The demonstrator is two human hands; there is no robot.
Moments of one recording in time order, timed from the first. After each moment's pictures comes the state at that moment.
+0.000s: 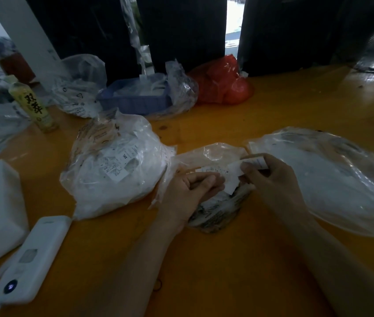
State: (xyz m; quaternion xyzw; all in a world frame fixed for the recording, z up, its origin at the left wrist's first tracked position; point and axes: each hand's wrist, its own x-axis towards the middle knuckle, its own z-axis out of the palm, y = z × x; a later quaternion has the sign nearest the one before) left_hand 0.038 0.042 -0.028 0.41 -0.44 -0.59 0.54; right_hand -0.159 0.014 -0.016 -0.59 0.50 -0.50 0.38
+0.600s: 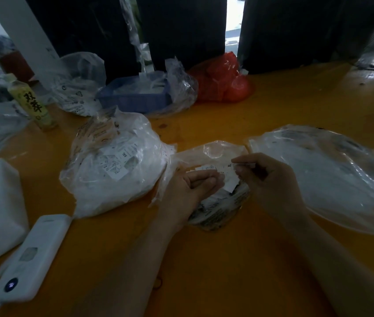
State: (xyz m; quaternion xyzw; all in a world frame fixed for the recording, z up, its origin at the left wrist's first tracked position) left_hand 0.041 0.040 -0.032 0.42 -0.45 -0.59 0.53; right_hand -0.155 0.022 -0.012 -0.71 0.46 -0.49 0.23
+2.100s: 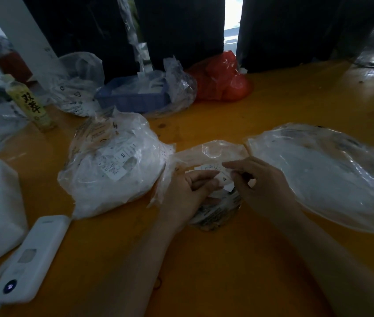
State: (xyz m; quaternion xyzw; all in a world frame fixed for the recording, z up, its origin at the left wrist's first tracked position) left_hand 0.039 0.043 -0.032 0.52 -0.53 -0.48 0.47; right_hand -0.153 0.019 -0.019 -0.78 0.45 -0.40 0.15
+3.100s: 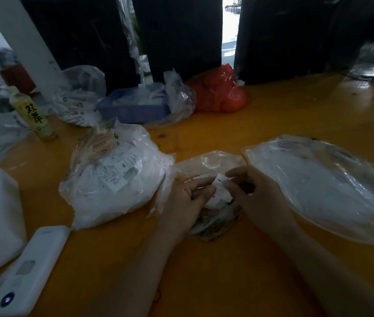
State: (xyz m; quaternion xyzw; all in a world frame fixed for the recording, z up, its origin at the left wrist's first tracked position) left_hand 0.036 0.043 -0.025 0.51 -0.52 -0.48 0.48; right_hand -0.149 0.021 -0.021 -0.72 0.48 -0.43 0.27
